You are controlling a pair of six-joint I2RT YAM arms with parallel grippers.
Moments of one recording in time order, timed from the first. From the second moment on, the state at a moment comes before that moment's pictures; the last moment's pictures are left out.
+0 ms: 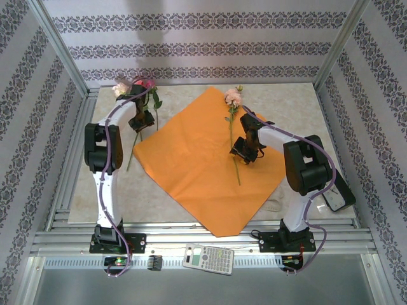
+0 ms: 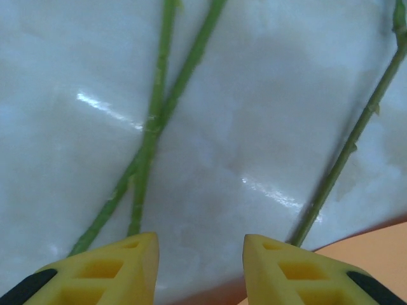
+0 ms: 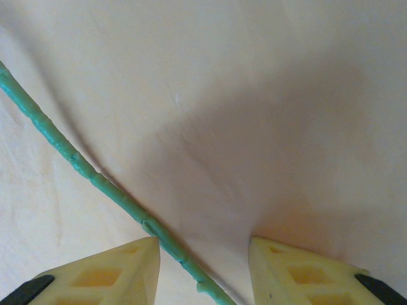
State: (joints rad) left arm -0.05 2.23 1.83 -0.86 -0.02 -0.59; right arm 0.29 1.88 1.19 -0.67 -0.26 0.88
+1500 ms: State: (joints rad) left arm -0.15 2.34 2.23 -0.86 -0.47 -0.28; right arm 0.29 1.87 1.17 -0.68 -0.26 0.87
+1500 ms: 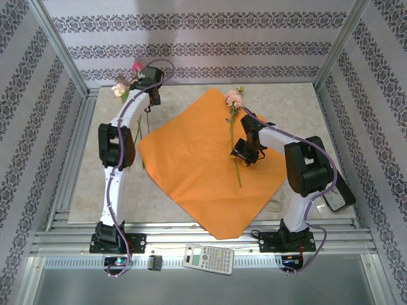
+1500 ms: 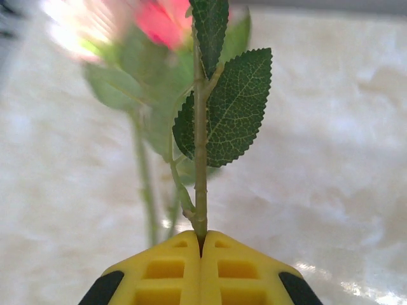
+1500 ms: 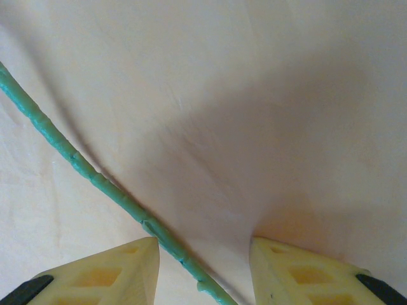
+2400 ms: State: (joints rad) left arm -0.45 1.95 1.65 -0.41 0.26 -0.75; right arm 0.27 1.87 1.17 -0.68 -0.30 0.86
